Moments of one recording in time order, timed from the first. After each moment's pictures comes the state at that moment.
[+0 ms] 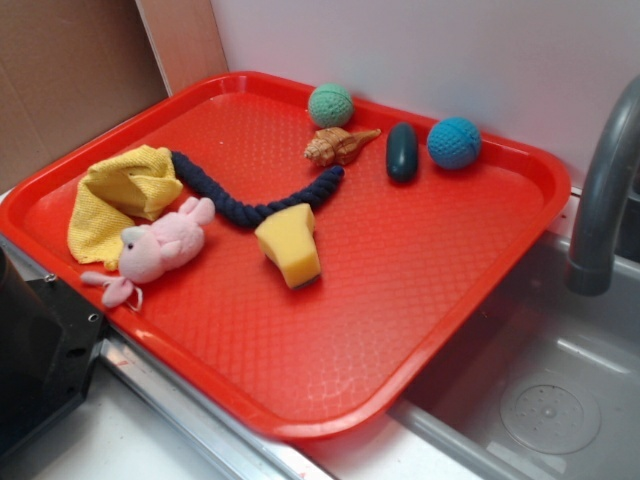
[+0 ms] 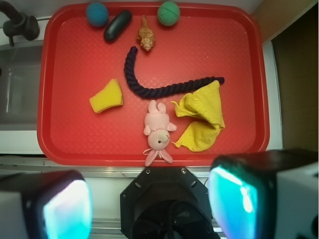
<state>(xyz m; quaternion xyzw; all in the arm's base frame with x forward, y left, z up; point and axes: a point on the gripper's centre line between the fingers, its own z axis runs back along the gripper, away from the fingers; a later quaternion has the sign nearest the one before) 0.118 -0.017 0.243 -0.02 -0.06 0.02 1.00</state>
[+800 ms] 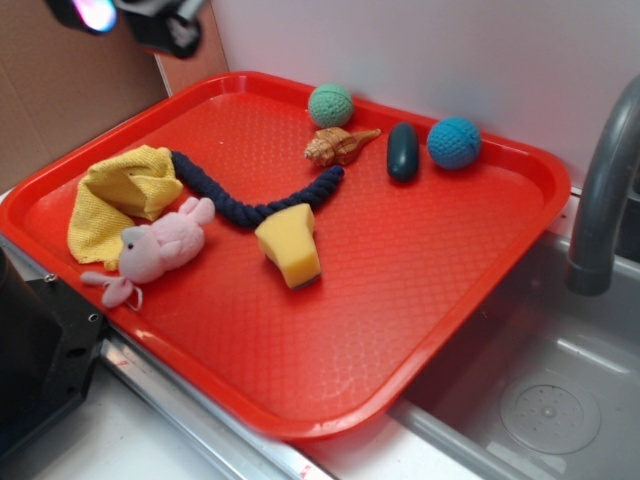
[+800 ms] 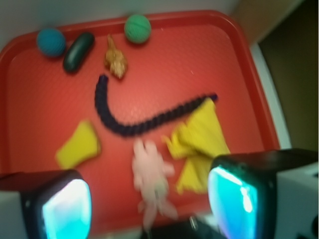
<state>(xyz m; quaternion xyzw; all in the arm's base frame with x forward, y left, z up) 0.192 -0.007 0.162 0.03 -0.07 0.11 0.99</state>
